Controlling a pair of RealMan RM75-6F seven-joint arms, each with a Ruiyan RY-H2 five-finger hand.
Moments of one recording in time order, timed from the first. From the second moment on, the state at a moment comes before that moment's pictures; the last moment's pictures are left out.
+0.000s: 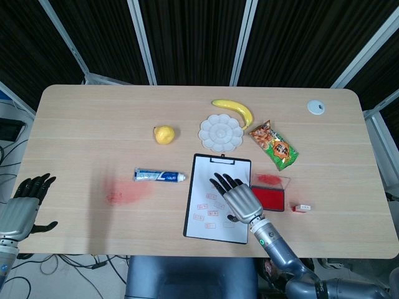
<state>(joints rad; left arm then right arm) -0.17 -1.08 0.00 -1.70 1.42 1.29 0.11 0.56 -1.57 0.16 -1.69 -1.27 0.99 -0.61</state>
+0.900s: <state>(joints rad) -0.18 -1.08 0.00 -1.70 1.42 1.28 0.11 0.56 -1.51 0.13 -1.69 -1.21 1.06 -0.61</state>
